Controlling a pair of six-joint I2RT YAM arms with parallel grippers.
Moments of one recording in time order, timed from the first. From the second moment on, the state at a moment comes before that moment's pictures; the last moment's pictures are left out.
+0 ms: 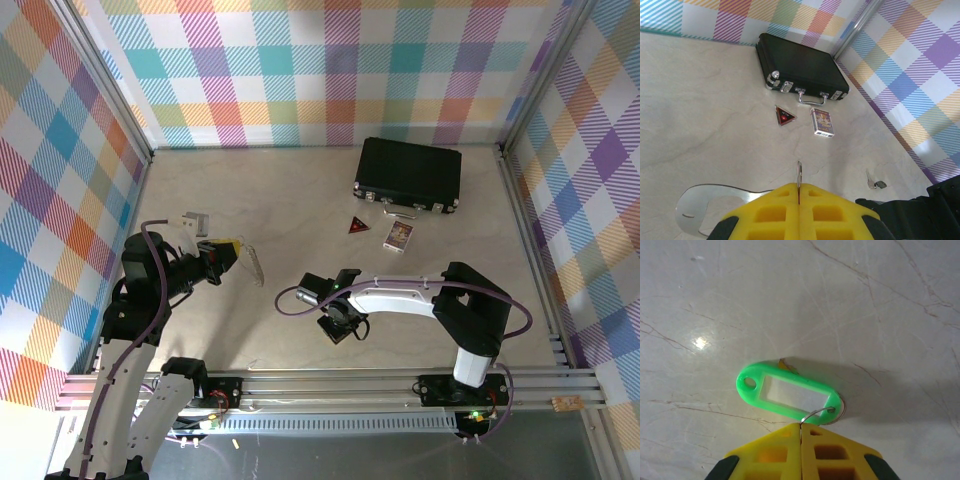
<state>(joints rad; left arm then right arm) -0.09 0.64 0.81 -0.53 0.59 -0.28 1.13 1.77 1.10 -0.86 0.06 0.44</state>
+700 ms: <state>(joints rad) -0.09 0.64 0.81 -0.53 0.60 -0.29 1.13 1.68 1.02 -0.80 0.10 0.23</state>
